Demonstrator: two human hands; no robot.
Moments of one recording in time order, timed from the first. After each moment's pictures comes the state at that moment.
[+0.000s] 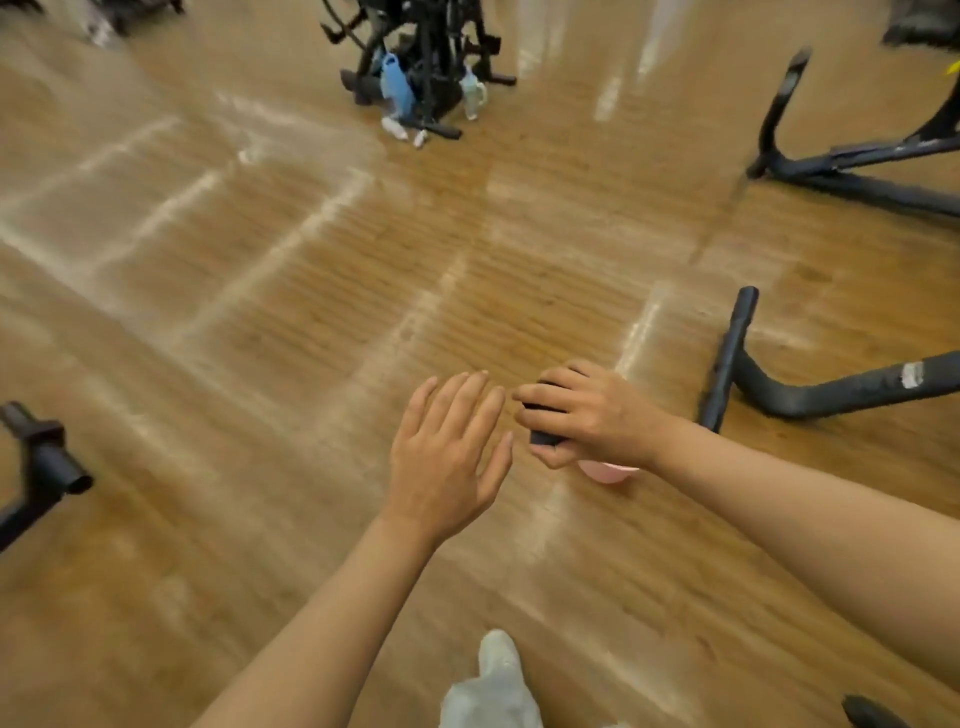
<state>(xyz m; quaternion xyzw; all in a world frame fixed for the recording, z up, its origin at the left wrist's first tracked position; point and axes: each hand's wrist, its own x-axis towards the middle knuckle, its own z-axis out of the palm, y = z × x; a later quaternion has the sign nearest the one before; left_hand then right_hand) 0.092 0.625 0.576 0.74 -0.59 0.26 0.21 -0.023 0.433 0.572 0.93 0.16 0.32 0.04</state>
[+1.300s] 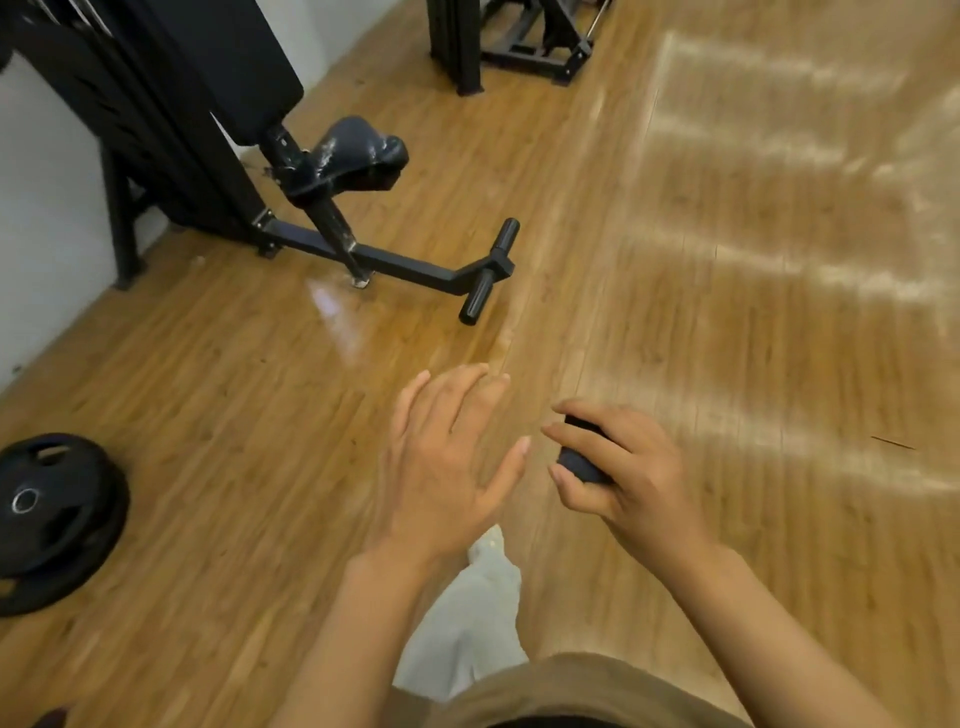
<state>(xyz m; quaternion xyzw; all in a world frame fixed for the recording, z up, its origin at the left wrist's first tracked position) 0.437 0.834 0.613 0.95 0.07 0.26 0.16 0.536 0.658 0.589 0.79 0.46 0.15 -0.38</state>
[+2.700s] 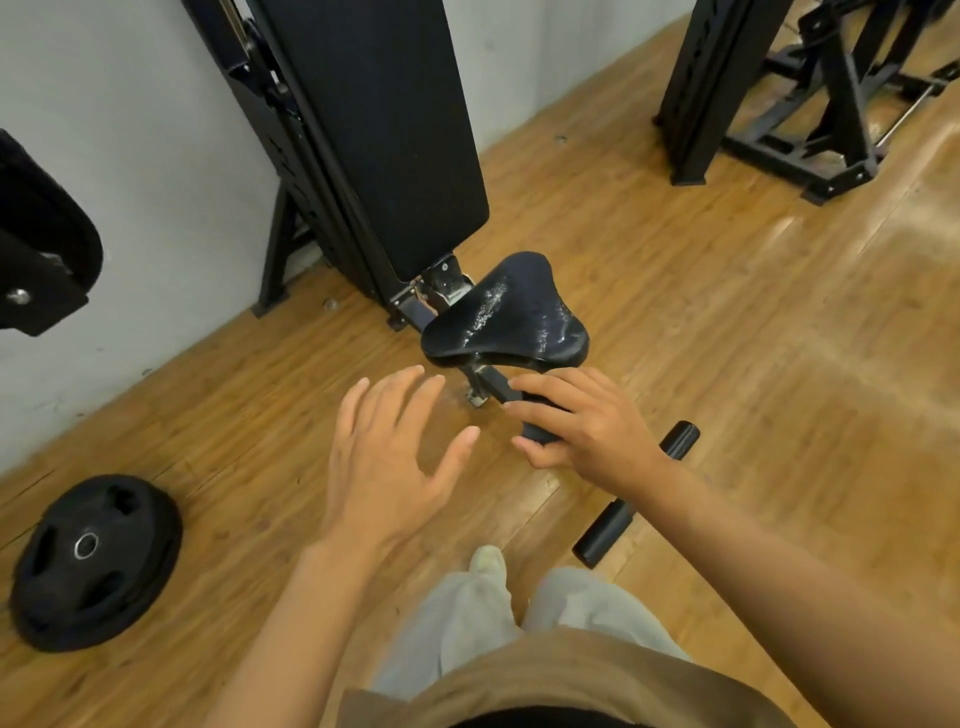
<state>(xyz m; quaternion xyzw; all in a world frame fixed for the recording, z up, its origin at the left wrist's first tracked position) 0.796 1.315 0.603 0.91 0.37 0.18 0.07 1.015 1.227 0.563 0.57 0.74 0.17 -0.31</state>
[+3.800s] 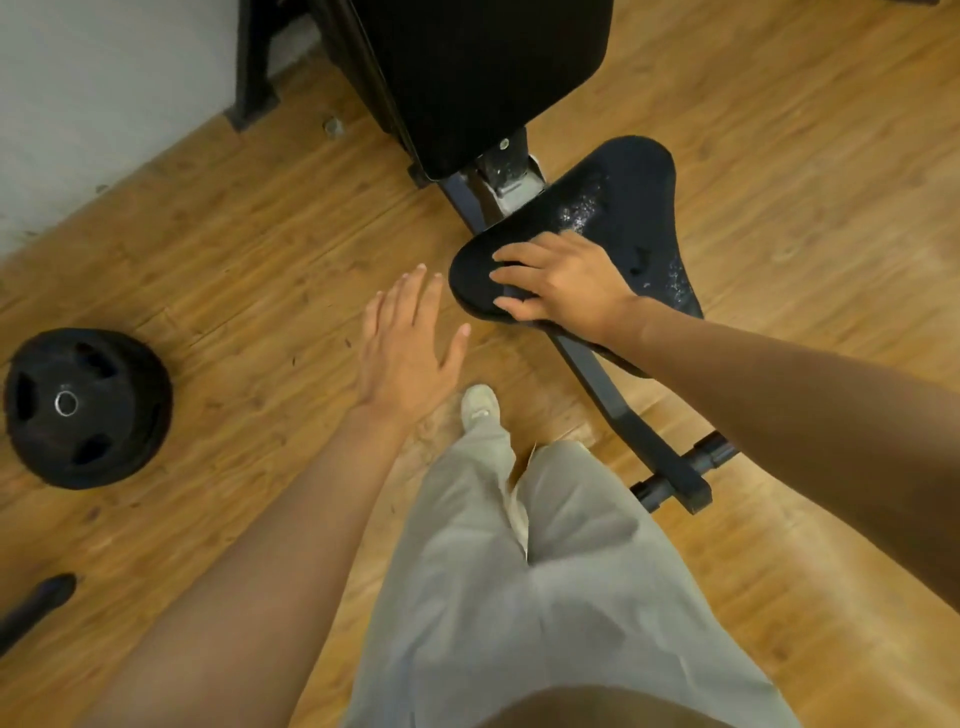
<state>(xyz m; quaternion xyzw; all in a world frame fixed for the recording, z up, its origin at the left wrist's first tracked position) 0.887 1.532 0.418 0.85 0.50 -0.04 0.15 1.116 1.523 0.387 0.52 0.83 0.04 -0.21</state>
